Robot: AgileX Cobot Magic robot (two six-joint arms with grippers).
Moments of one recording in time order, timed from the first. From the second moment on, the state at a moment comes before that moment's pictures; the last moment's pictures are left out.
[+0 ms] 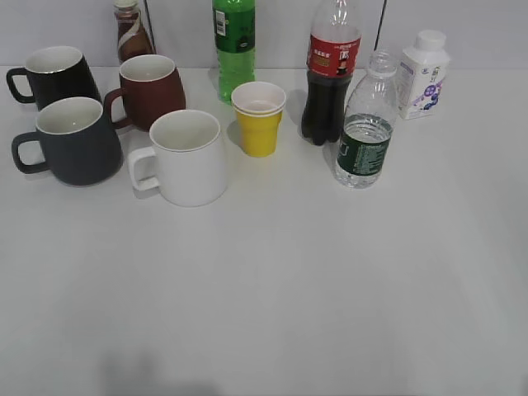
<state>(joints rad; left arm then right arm) -0.06 -0.01 -0.52 0.11 1.07 -0.14 0.03 -0.01 -0.50 0.00 1.04 -0.04</state>
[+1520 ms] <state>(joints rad) -0.06 -0.01 -0.54 0.10 1.01 -0.14 0.03 -0.01 -0.50 0.00 1.04 -0.04</state>
